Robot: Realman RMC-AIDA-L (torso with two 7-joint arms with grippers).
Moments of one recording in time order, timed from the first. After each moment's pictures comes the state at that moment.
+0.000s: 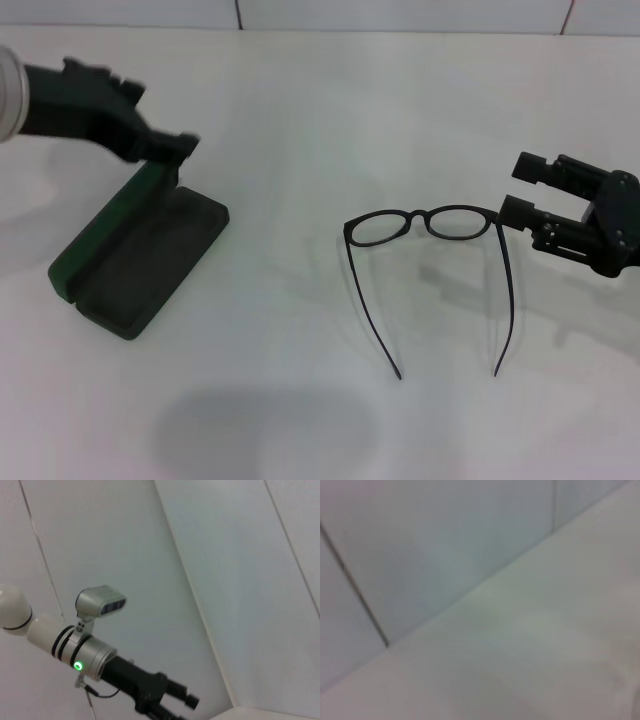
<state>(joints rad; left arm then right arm) -0.34 -2.09 1.20 1.73 2.45 1.44 -2.32 0.35 2.02 -1.07 -0.57 -1.33 -1.66 1.26</state>
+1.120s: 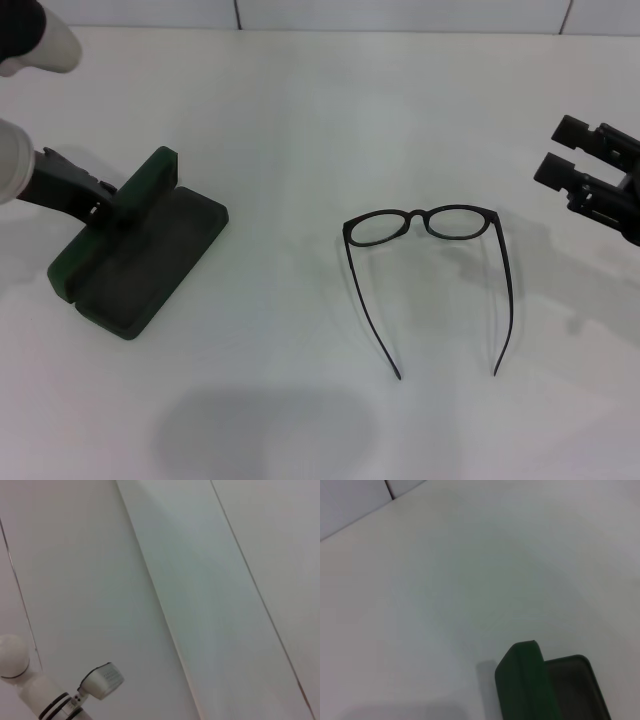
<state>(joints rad) -0.41 -2.09 1.22 1.49 2.68 1.47 -2.39 0.38 2.02 -0.93 -0.46 -1.33 -1.70 1.20</state>
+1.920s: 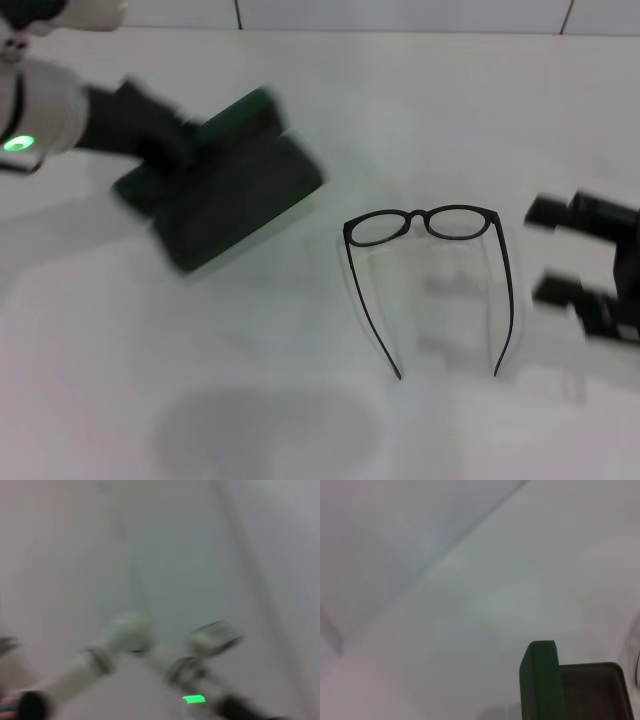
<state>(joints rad) -0.41 -2.09 1.26 1.56 2.41 1.36 -2.10 0.39 2.00 -0.97 -0.47 -1.45 -1.98 1.13</state>
